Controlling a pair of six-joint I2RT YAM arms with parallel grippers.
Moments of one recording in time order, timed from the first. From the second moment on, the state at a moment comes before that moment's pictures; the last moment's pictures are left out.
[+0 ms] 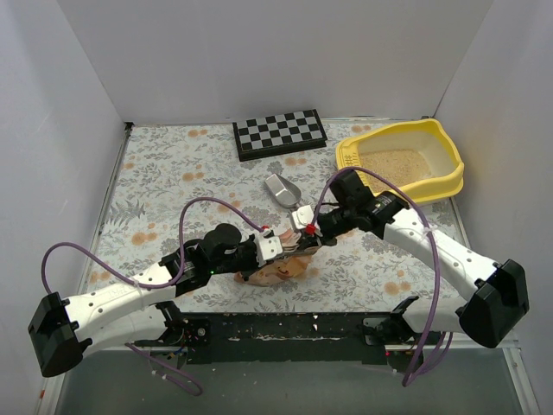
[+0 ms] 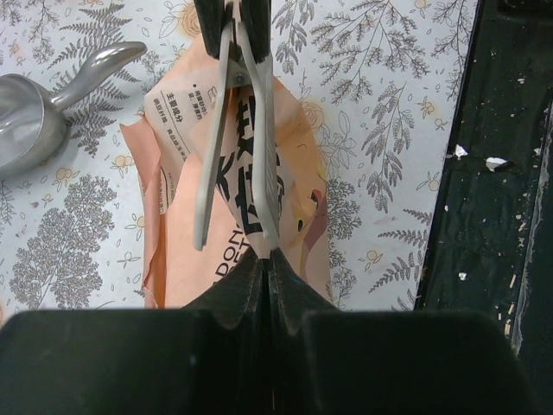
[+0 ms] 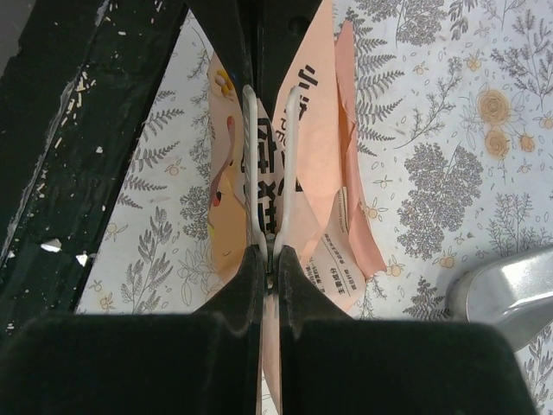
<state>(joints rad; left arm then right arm) -0.97 0.92 0.59 -0.18 0.23 0.29 0.70 1.26 1.05 -0.72 -0.85 -0.99</state>
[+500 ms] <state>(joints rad) -0.97 0.93 0.58 -0.18 0.20 0.28 0.81 1.32 1.09 -0.74 -0.65 -0.97</state>
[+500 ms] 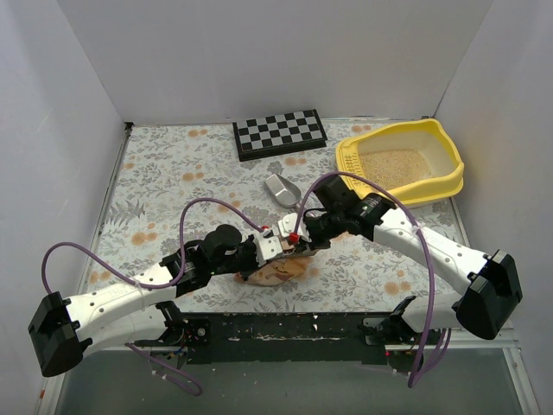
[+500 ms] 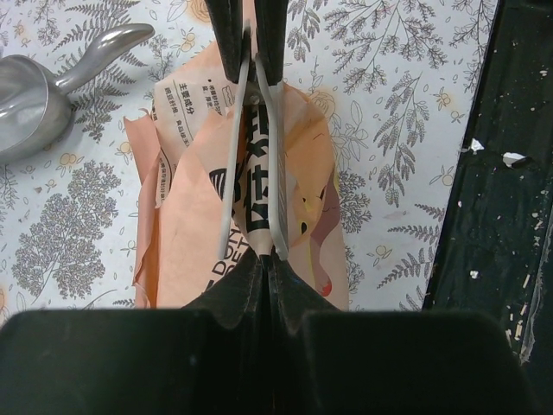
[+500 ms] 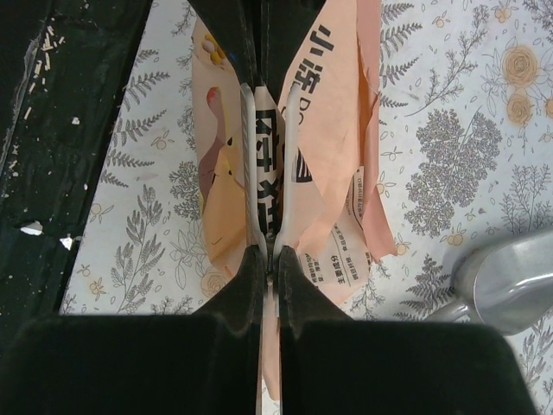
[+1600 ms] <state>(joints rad) -0.97 0.92 0.58 -0.16 0.18 0.28 0.82 1.23 1.07 -0.71 -0.41 -0.79</state>
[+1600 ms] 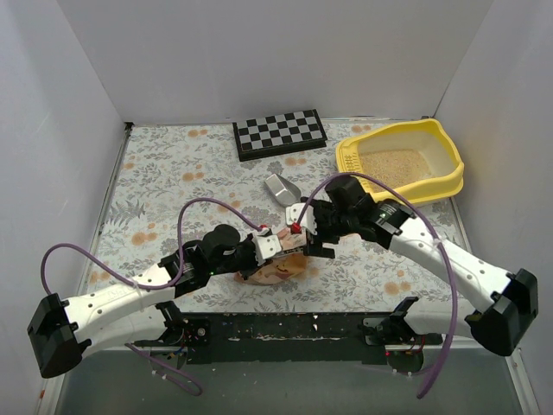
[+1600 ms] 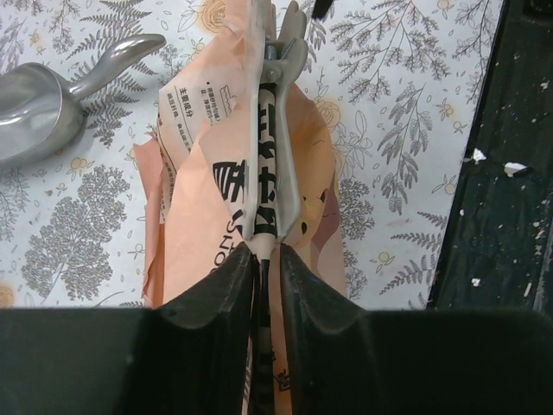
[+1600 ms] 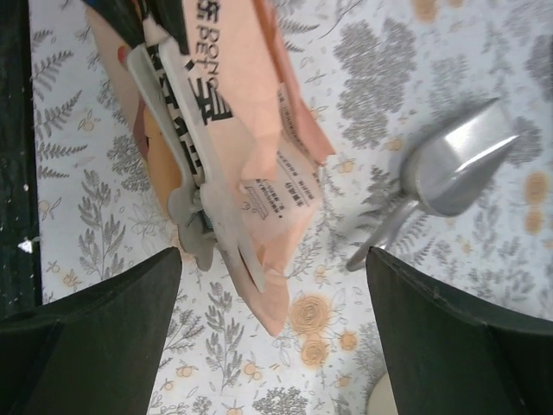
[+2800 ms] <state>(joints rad) -0.98 1.09 1.26 -0.40 -0.16 -0.05 0.81 1.09 1.27 -0.54 0.27 0.07</state>
